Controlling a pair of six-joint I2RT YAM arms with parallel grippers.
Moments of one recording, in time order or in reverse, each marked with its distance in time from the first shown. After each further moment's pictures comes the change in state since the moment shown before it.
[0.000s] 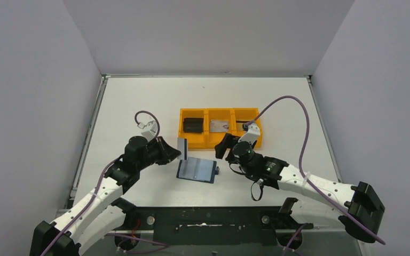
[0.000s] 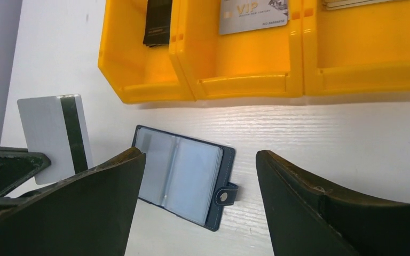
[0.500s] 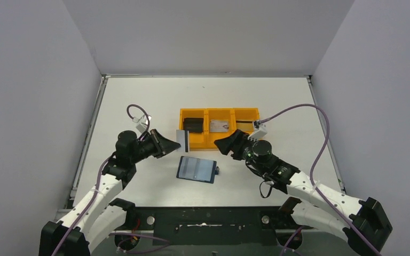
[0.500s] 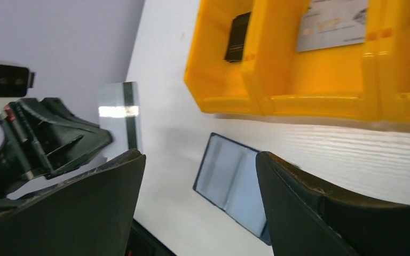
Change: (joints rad) left arm 0.188 0.051 0.011 0.156 0.275 -0.119; right arm -0.179 -0.182 -0.172 0.267 -0.302 0.066
